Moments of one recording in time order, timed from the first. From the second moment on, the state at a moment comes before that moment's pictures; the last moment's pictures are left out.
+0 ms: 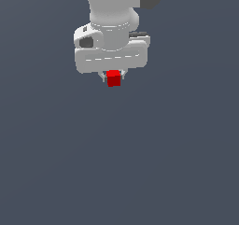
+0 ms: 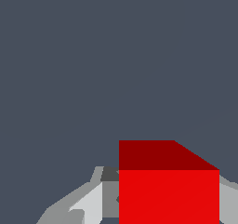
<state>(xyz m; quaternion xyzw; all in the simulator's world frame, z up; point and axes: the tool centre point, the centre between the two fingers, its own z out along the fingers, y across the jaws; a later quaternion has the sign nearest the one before) -0.014 -0.021 0.353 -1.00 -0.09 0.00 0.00</state>
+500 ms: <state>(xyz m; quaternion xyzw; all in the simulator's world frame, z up) -0.025 -0.039 0.421 -1.00 -0.09 0.00 0.00</state>
